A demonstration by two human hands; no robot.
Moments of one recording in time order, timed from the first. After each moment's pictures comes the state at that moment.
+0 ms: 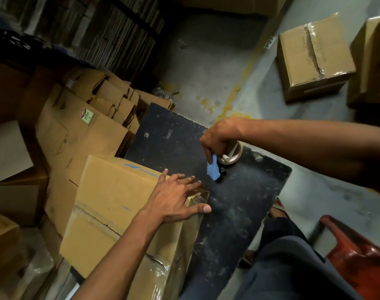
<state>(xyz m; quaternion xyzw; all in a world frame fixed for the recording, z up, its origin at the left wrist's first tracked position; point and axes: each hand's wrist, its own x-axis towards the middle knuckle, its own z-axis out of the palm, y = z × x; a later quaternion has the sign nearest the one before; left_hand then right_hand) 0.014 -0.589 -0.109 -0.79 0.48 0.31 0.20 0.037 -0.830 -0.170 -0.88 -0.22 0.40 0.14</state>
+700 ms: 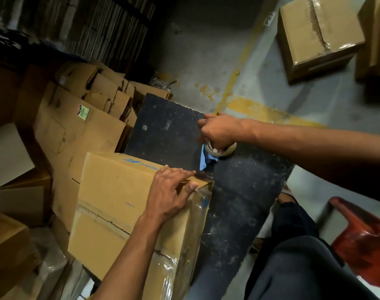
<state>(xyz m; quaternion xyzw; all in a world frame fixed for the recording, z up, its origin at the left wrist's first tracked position) 0.019 -0.554 -0.133 -0.87 0.44 0.20 -0.05 0.008 -0.819 -0.212 -0.96 -0.13 0.14 0.19</state>
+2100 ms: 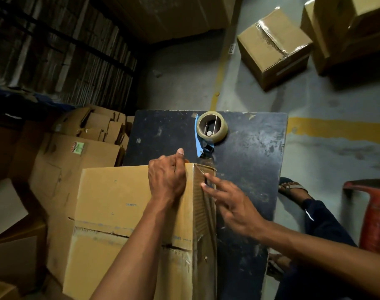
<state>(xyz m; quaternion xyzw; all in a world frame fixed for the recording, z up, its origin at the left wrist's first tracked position) 0.019 -0.541 -0.170 -0.91 0.40 0.07 -0.07 -0.183 -0.575 -0.256 -0.75 0.22 -0.16 0.60</state>
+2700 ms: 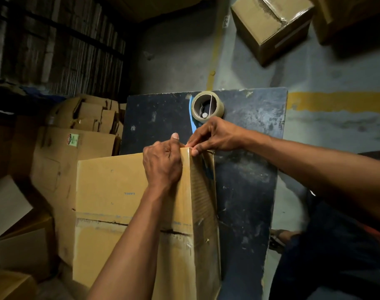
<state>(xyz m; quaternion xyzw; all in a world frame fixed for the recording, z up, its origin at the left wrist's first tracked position) 0.022 -0.541 -0.172 -0.91 0.40 0.06 -0.10 -0.102 -0.699 -0.252 -0.66 0.07 -0.05 0.74</state>
